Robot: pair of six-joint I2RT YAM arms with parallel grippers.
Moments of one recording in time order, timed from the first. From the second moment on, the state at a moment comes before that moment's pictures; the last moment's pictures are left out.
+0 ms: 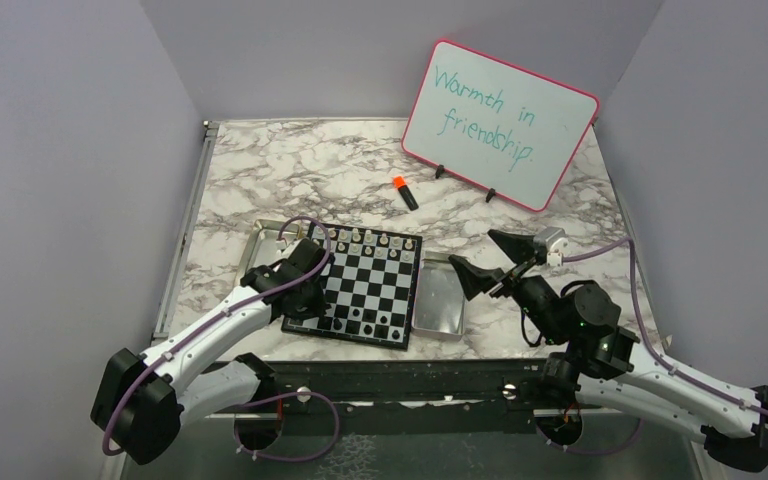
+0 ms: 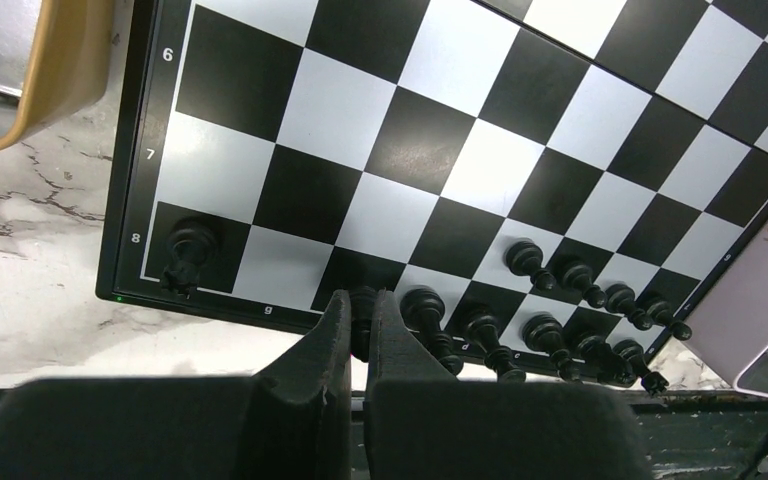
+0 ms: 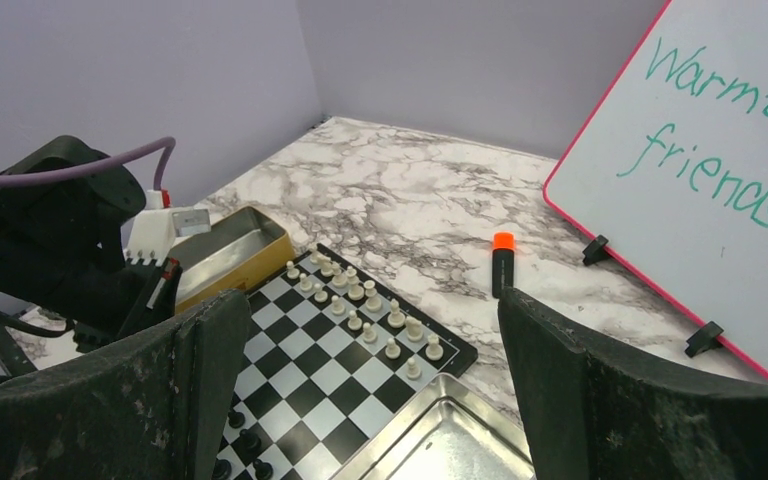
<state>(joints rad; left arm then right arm) -0.62 1.03 0.64 -0.77 -0.12 -0.85 1.07 0.48 0.50 0.18 0.43 0.02</state>
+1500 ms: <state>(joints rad) -0.68 1.08 0.64 -0.76 -0.16 -0.87 1.07 0.42 0.49 0.17 0.44 0.02</state>
